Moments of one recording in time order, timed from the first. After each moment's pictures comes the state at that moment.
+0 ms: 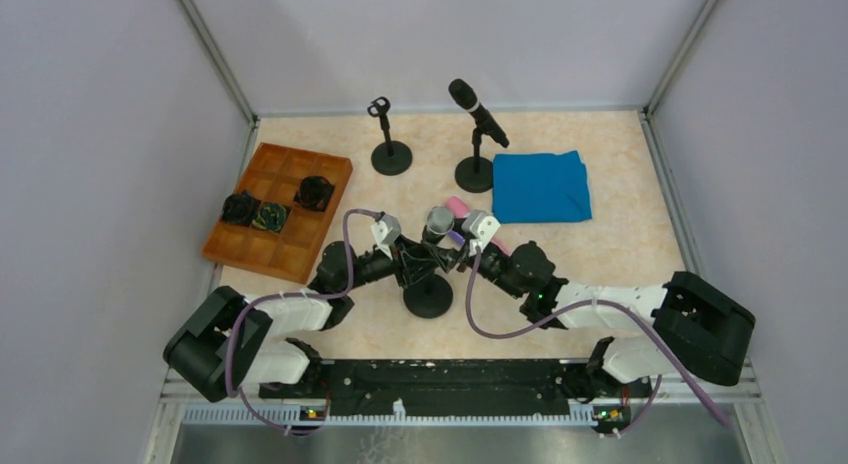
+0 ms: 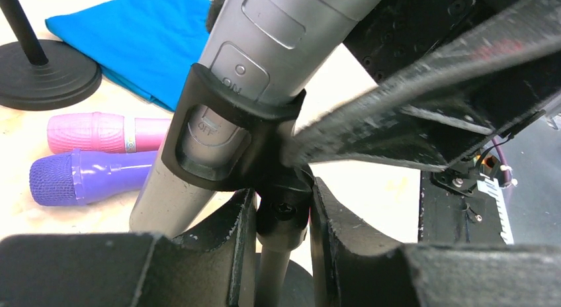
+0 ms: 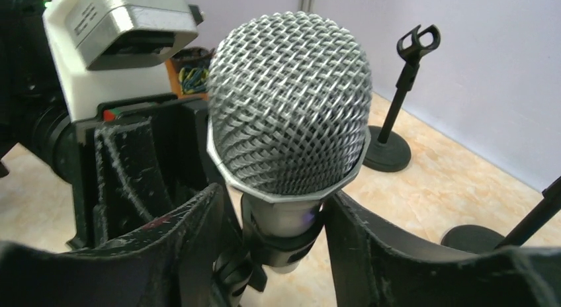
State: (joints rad) left arm -0.60 1.29 0.26 1.10 0.61 -0.32; right arm 1.00 1.33 0.48 1.03 0.05 -0.13
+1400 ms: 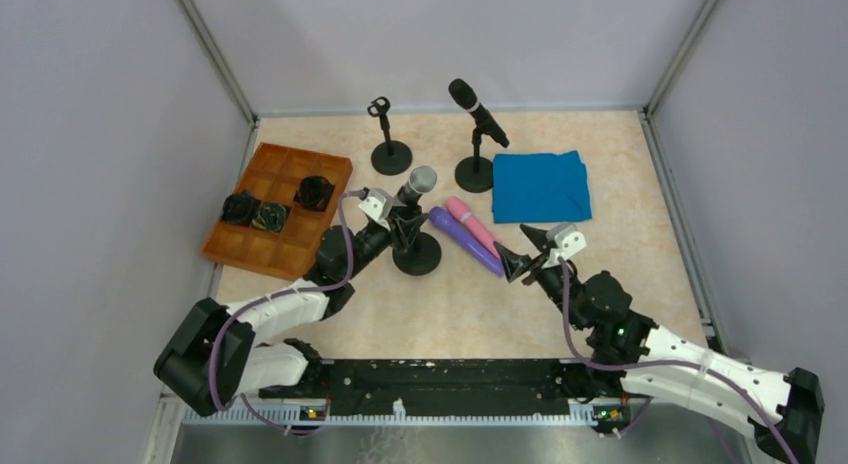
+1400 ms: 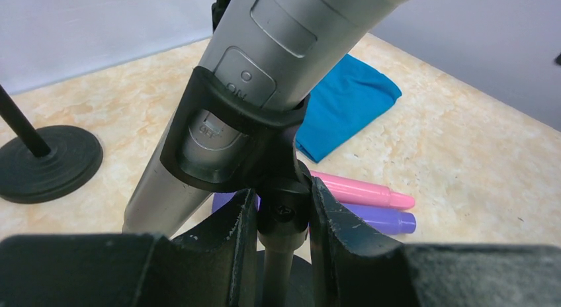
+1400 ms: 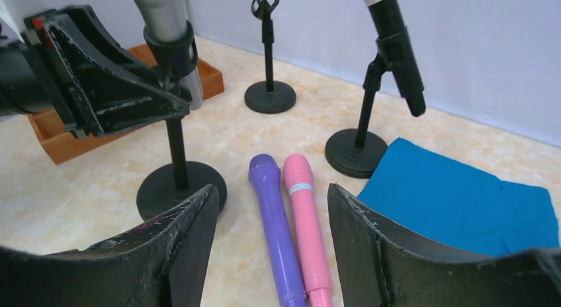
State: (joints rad) left arm -0.59 1.18 0.38 0.91 0.19 -0.16; right arm 1.01 0.54 0.30 0.37 0.42 -0.08
